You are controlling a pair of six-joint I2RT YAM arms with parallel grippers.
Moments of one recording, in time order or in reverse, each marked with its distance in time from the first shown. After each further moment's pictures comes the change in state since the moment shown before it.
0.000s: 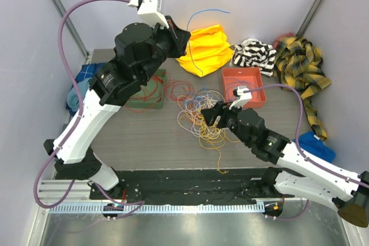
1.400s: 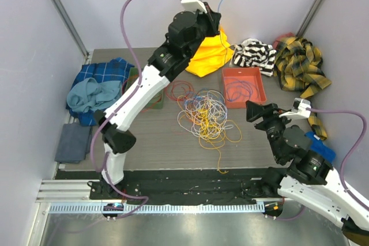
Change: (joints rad) left arm 0.080 0.394 0.147 0.376 0.074 0.031; right arm 0.002 -0.427 0.030 -0.247 0.472 0.035
